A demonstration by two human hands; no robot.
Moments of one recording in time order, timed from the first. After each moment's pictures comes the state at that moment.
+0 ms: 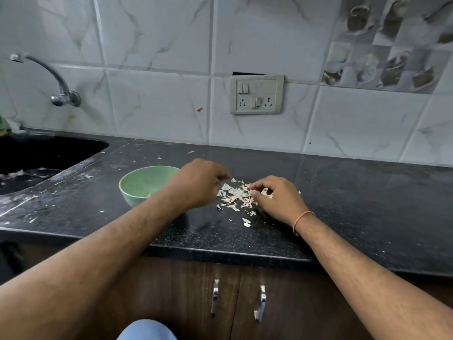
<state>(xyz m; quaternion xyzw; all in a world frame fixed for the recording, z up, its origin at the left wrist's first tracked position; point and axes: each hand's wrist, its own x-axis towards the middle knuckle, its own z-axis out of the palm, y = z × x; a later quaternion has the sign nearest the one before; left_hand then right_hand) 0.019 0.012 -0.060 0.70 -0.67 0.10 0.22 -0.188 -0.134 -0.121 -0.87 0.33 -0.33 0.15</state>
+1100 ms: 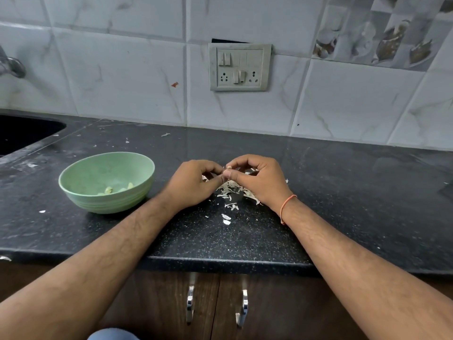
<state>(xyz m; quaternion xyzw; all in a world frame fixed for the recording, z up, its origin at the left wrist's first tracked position) 0.018 -0.065 -0.132 0.62 -0.66 -0.06 0.43 -0.170 -0.162 -0.125 -0.81 0.21 -0.44 0.33</state>
